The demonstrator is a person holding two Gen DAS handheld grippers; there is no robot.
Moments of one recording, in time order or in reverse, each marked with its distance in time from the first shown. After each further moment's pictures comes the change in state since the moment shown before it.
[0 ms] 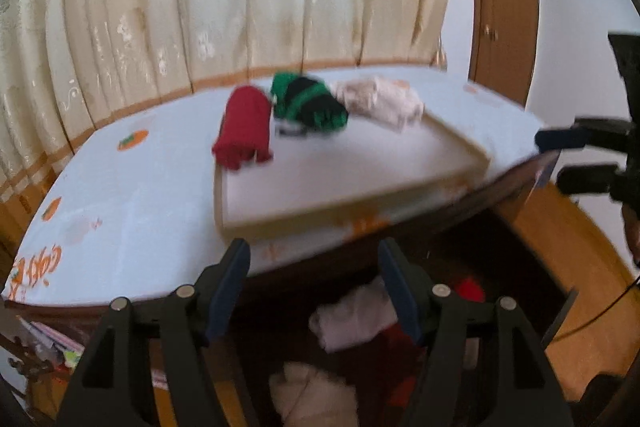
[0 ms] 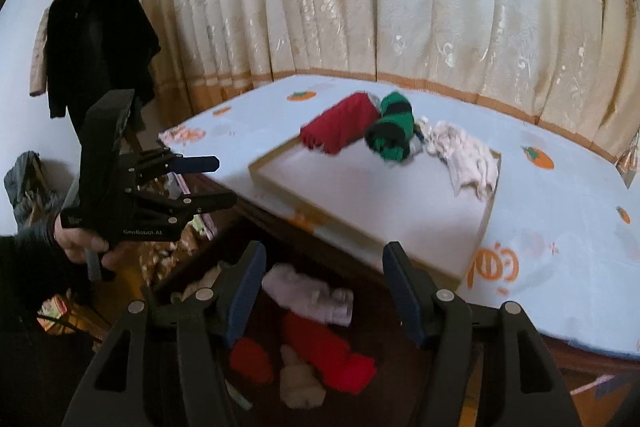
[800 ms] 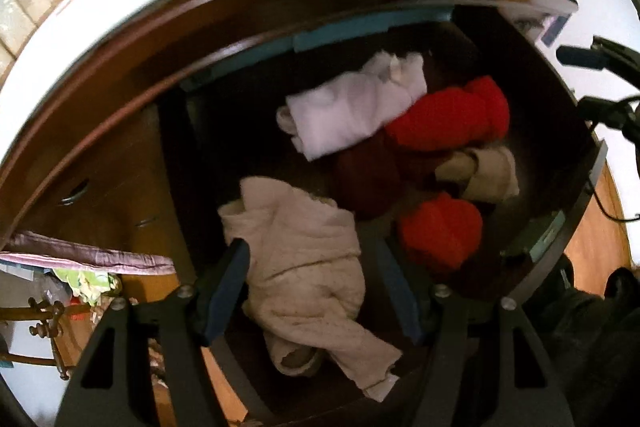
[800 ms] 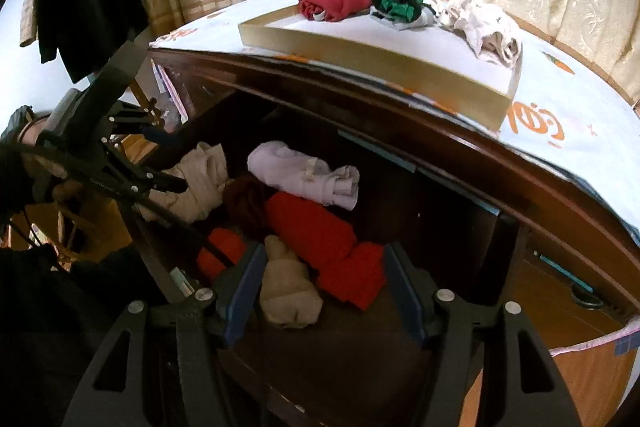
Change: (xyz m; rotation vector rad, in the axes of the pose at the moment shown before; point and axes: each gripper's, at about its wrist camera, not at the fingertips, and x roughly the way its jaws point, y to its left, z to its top) left arm 0.064 -0.019 -0.100 0.071 0.579 -0.083; right arm 0.048 -0.006 -0.102 -0.012 0.239 0.015
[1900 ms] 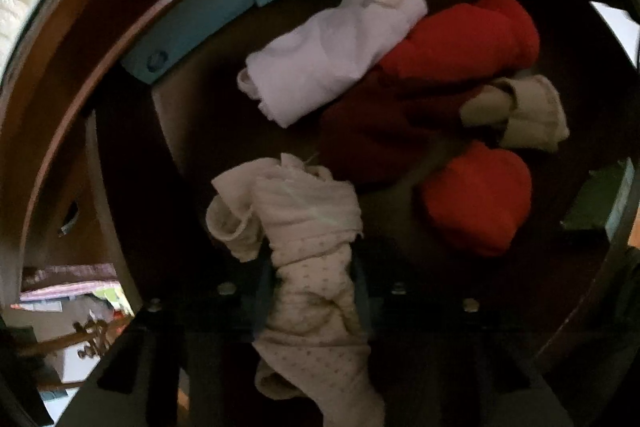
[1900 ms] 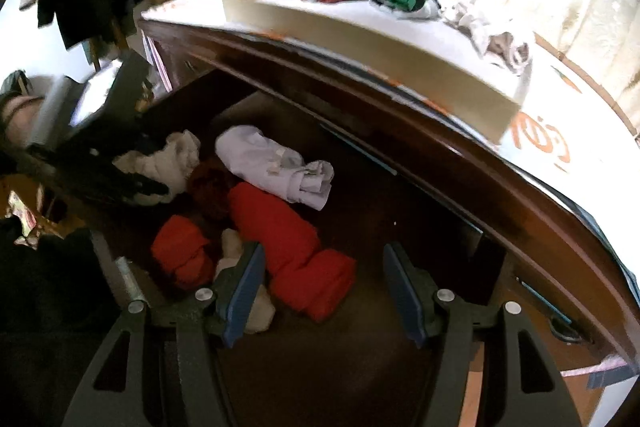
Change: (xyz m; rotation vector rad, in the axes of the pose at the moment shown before) left arm 0.044 -0.051 -0.011 0.173 0.109 0.118; right arm 0.033 -0.012 0.011 -0.124 0.055 -0.083
